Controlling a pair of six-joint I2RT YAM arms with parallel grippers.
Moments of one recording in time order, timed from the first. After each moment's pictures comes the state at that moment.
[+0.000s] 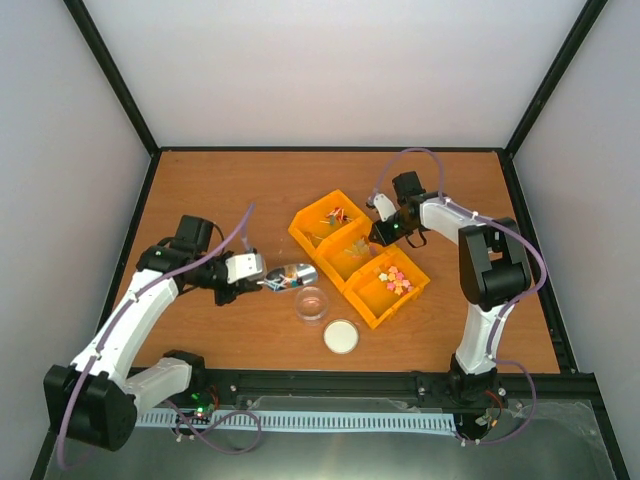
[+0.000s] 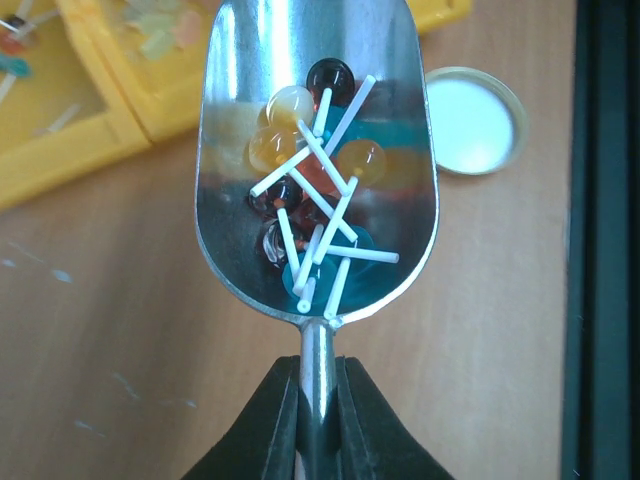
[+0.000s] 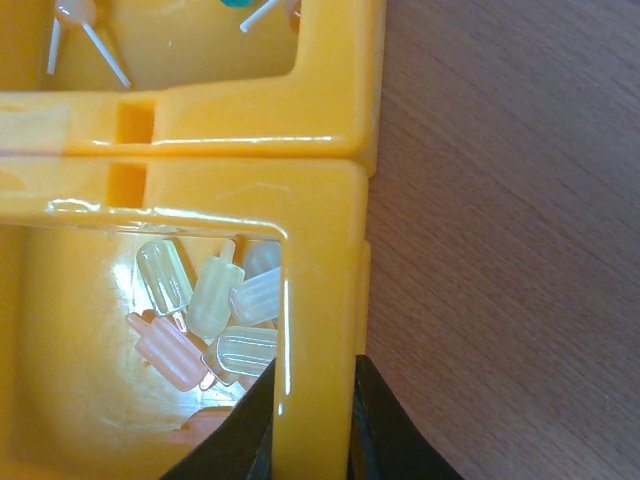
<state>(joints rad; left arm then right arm) -0.22 1.06 0.87 -0.95 0.66 0.96 0.28 1.92 1.29 -0.57 -0.43 -0.29</state>
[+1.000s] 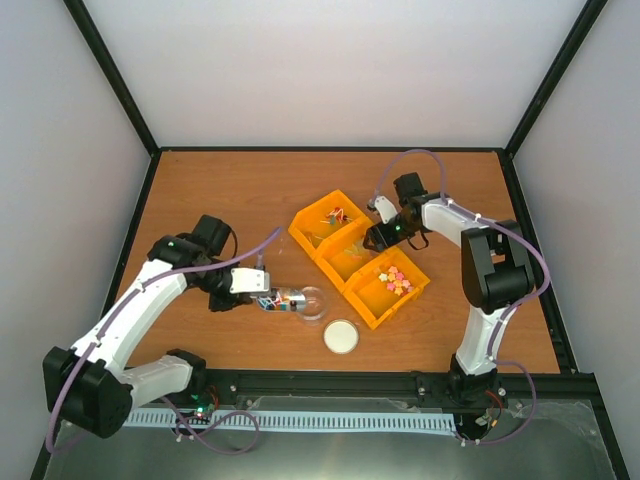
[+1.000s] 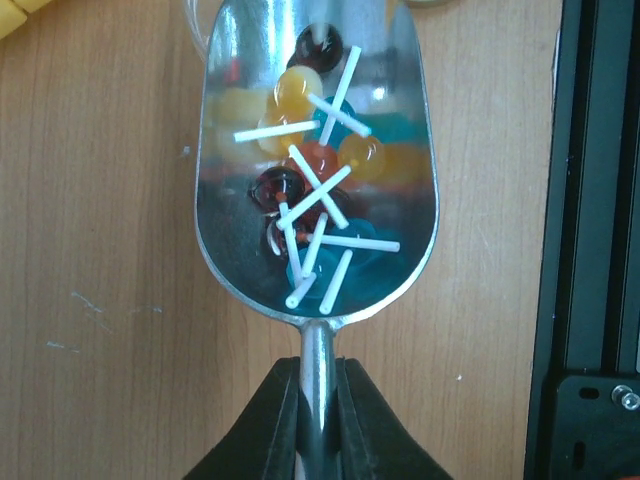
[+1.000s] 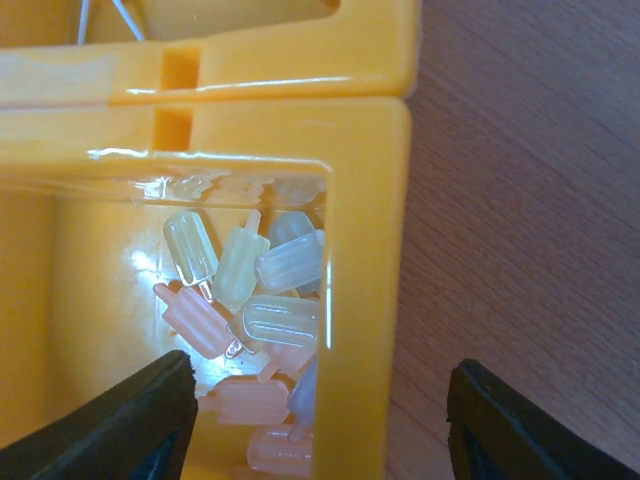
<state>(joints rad) -0.34 1.10 0.93 -1.18 0.39 1.10 0.28 1.90 1.27 -0.60 -0.44 -0.29</state>
